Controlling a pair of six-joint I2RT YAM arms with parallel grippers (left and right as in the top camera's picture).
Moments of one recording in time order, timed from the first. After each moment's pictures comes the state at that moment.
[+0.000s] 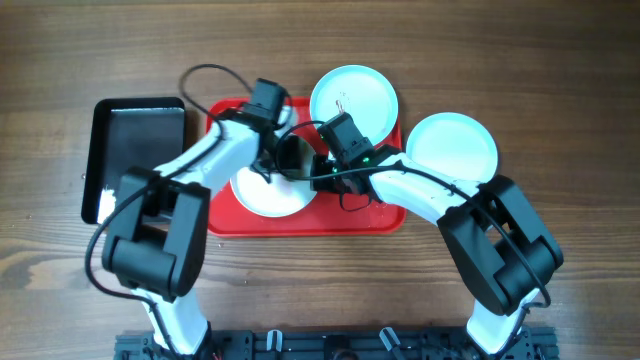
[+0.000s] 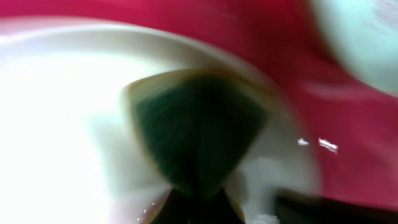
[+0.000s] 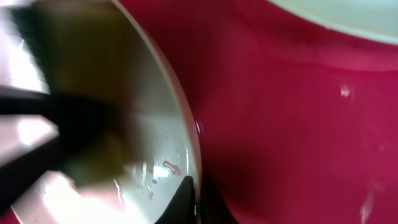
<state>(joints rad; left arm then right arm) -0.36 1.94 1.21 -0.61 0.26 -0.29 0.63 1.93 1.09 -0.27 -0.22 0.72</state>
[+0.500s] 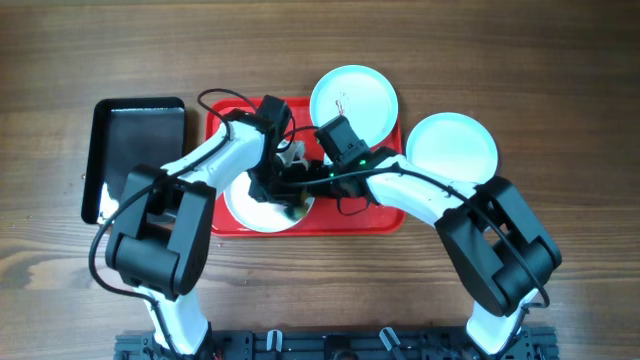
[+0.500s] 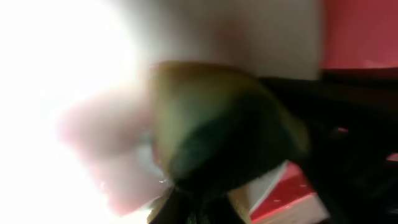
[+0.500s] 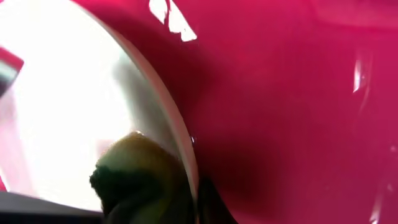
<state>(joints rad) -0.37 1.95 1.22 -0.93 0.36 -0.22 0.65 1.93 1.09 -0.28 -0.26 0.69</state>
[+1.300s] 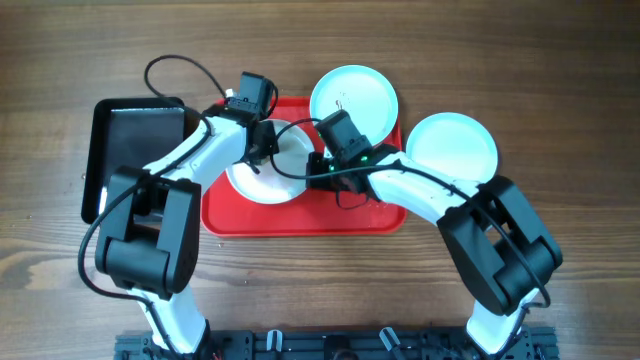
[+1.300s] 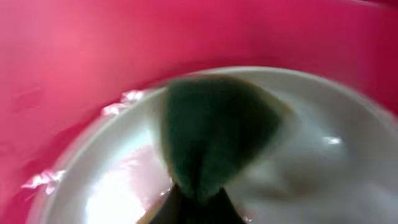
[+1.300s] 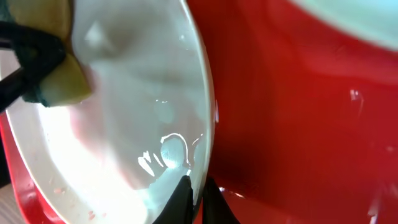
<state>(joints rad) -0.30 1.94 1.22 -0.54 -0.04 -0.41 0.63 1.93 1.11 -0.26 -0.25 0.72</state>
